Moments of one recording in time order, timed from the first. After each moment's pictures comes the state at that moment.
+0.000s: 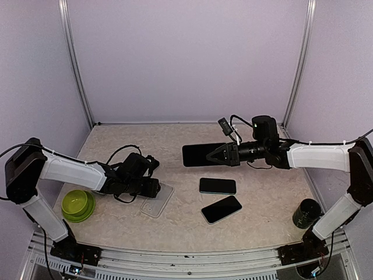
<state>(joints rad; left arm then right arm) -0.81 1.61 0.76 -0.03 -0.18 -0.48 0.59 1.53 0.92 0.24 -0.86 0.34</state>
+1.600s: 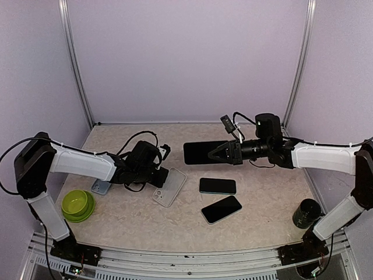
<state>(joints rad) -0.81 1.71 0.92 0.00 -0.14 -0.23 0.59 1.48 0.92 0.21 -0.85 0.33</state>
